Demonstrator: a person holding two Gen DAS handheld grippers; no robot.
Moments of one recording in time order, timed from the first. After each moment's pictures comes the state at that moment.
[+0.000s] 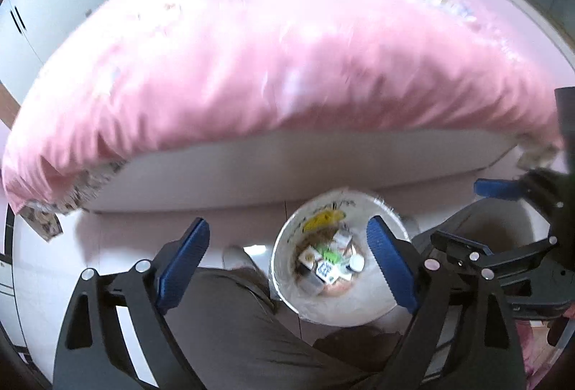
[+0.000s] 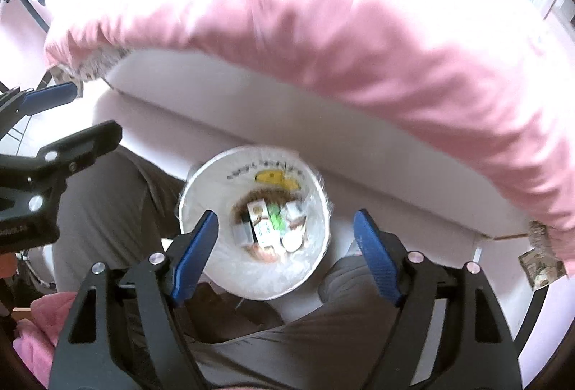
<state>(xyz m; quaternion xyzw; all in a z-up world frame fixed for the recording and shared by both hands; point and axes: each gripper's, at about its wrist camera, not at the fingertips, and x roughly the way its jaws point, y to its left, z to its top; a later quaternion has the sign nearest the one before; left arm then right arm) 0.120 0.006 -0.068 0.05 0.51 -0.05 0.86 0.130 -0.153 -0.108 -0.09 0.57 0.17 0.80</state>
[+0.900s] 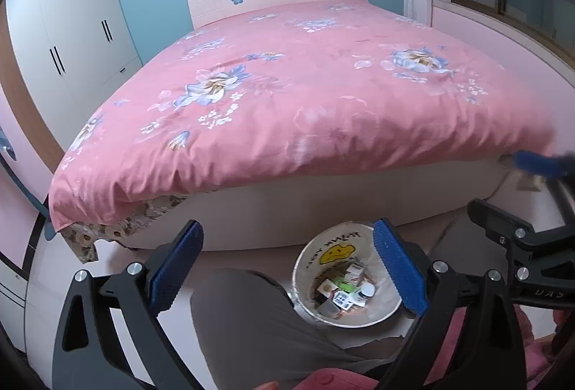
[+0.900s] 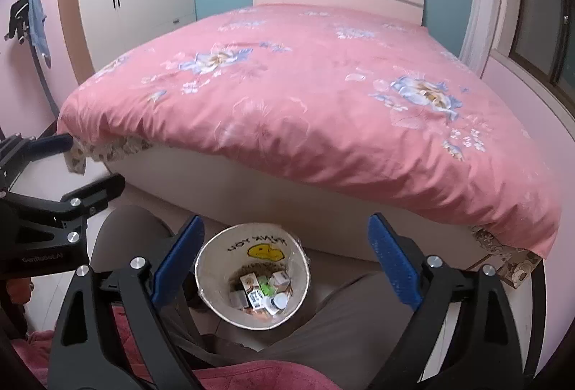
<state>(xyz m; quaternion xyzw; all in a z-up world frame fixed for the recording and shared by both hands) 0.011 -0.003 0.016 0.08 0.39 -0.01 0.92 0.017 -0.175 0.007 -0.05 0.38 0.12 0.92</state>
